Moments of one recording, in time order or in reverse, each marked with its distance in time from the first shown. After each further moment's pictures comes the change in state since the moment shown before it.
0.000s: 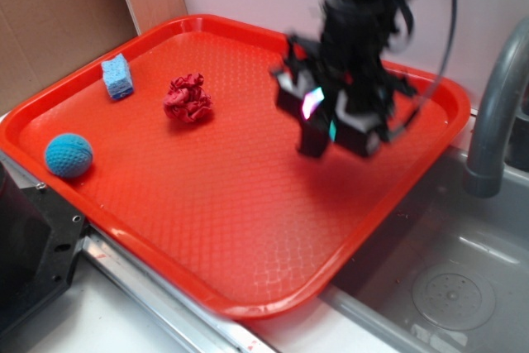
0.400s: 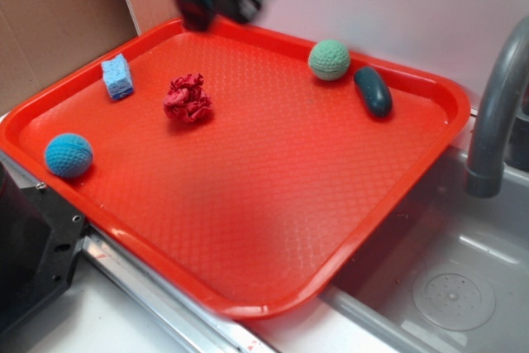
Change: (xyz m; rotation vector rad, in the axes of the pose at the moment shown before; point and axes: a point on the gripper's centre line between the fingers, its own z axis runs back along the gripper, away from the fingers) arm -0.060 0.096 0.097 0.034 -0.365 0.104
